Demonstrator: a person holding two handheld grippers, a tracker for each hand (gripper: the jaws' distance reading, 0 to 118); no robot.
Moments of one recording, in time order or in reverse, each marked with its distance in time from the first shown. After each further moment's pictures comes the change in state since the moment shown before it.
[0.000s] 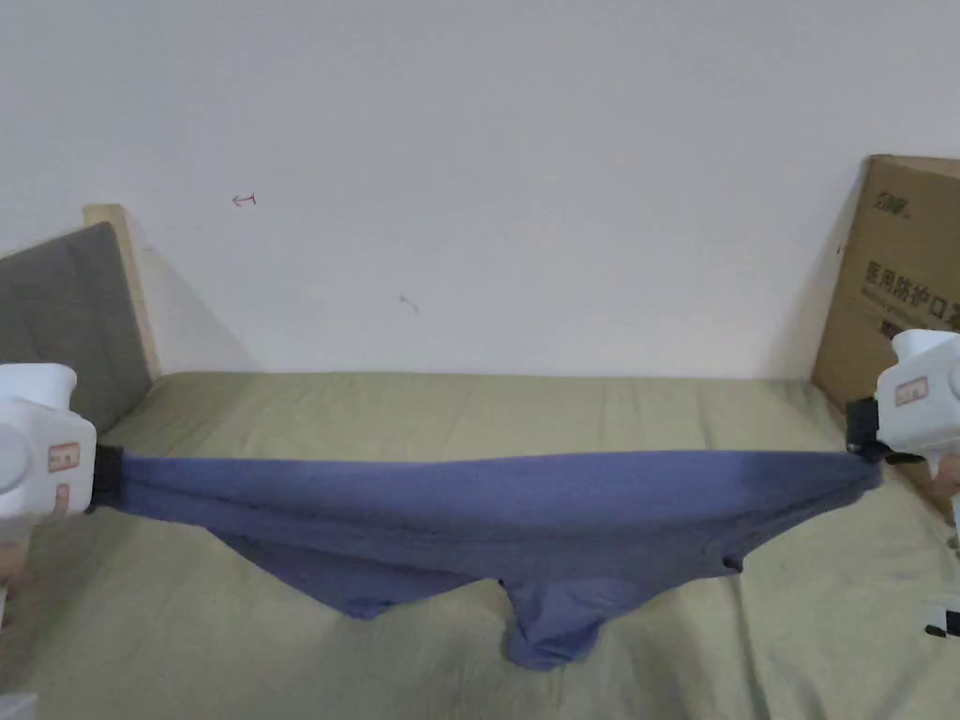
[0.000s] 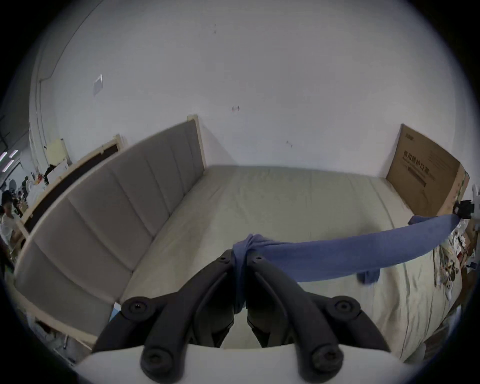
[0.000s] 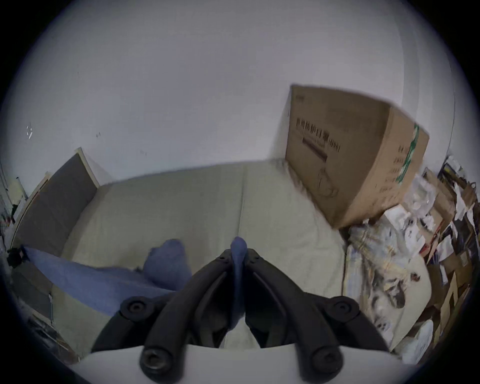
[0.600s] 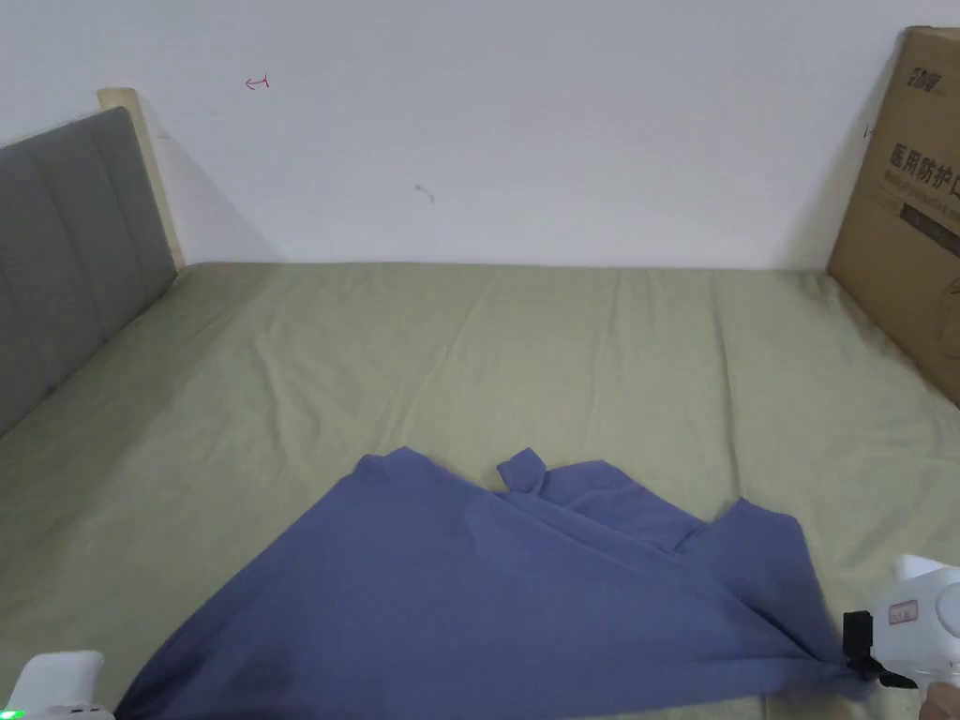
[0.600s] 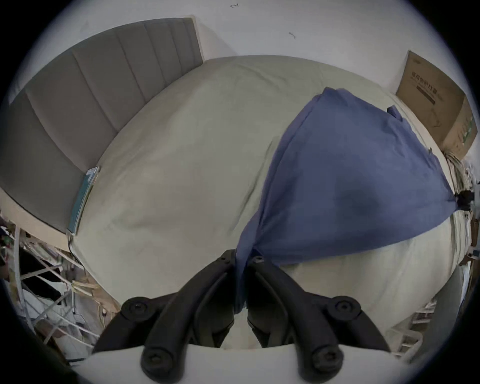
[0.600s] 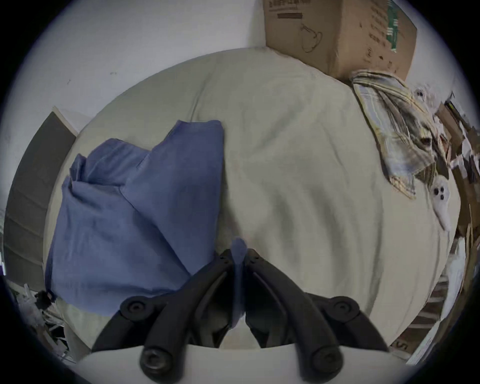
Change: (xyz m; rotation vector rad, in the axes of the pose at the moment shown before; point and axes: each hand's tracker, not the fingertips) left arm -0.025 -0.281 -0.014 -0.392 0.009 -0.042; right arm 0.054 -0.262 -0.058 -0.354 -0.013 -0.148
